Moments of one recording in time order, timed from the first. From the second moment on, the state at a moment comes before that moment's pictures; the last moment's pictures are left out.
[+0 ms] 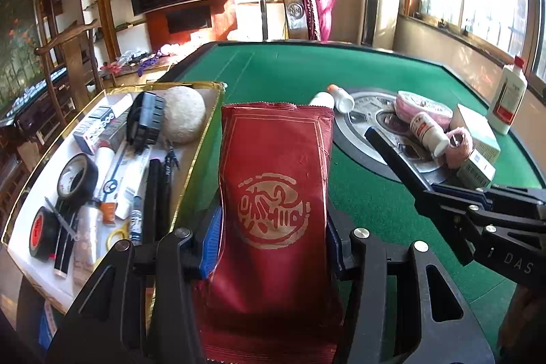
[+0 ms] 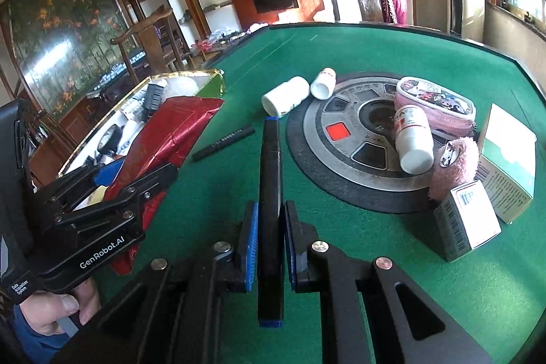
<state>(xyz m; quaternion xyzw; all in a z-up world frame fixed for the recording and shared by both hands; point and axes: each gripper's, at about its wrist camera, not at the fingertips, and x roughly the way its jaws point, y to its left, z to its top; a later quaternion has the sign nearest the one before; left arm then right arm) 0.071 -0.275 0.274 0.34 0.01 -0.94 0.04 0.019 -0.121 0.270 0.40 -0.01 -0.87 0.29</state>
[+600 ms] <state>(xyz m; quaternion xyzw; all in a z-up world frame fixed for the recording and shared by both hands) 0.117 -0.356 0.308 0.30 0.08 -0.95 0.09 0.052 -0.171 0.283 0.39 -0.06 -0.84 0.37</state>
